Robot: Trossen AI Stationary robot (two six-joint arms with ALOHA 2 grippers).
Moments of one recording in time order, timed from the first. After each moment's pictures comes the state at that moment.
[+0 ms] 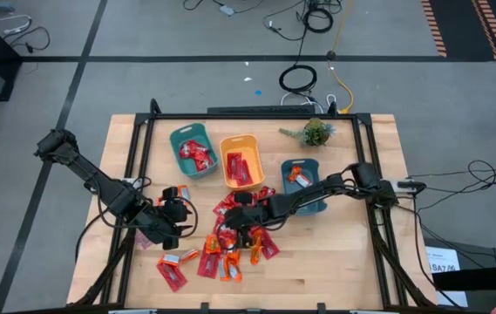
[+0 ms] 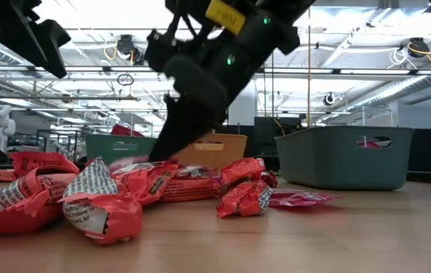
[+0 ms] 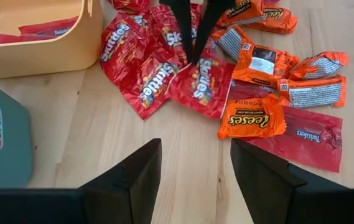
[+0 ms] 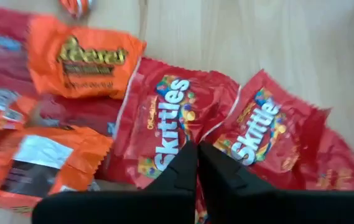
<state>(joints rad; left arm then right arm) -0.64 1.12 0.79 -0.71 -0.43 -0.60 0.20 2.14 1.48 -0.20 0.13 0.11</state>
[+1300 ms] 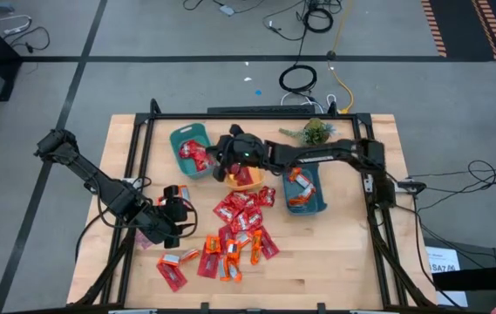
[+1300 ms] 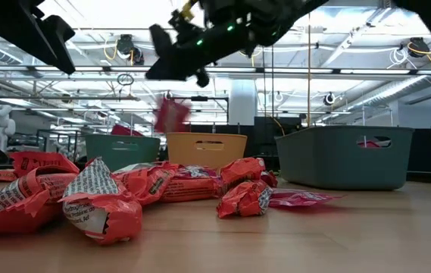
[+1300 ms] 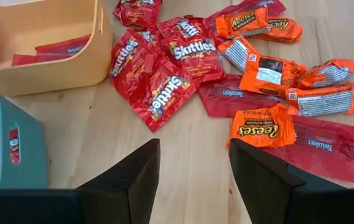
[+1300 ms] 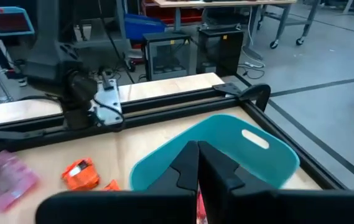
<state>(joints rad) -0.64 1.12 0.79 -0.69 -0.48 -0.54 -0.14 2.06 1.54 0.27 0.18 0.06</state>
